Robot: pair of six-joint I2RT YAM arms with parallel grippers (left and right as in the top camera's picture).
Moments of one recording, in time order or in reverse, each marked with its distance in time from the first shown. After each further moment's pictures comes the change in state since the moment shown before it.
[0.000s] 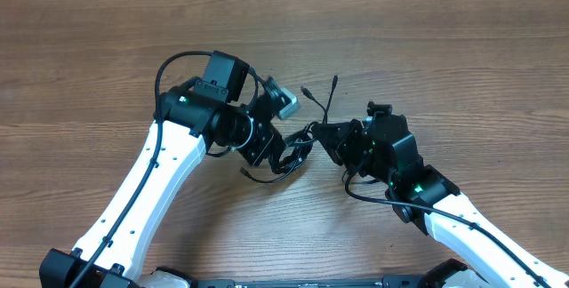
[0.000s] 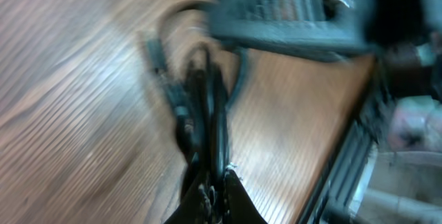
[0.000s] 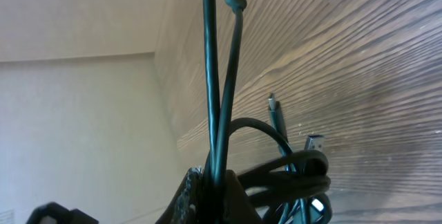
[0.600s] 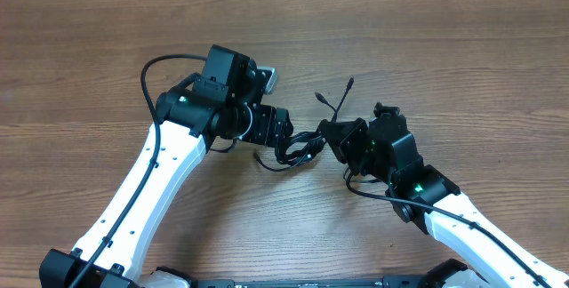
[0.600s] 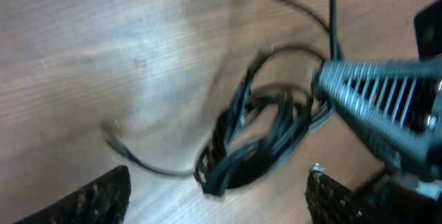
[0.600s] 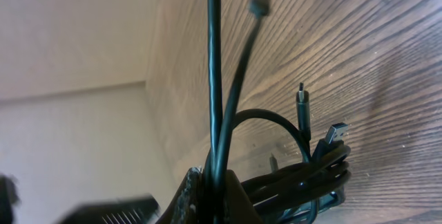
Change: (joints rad) left arm -0.004 0.000 0.001 0.088 -0.151 -0.487; right arm -0.005 0.002 0.000 -0.030 0.087 0.062
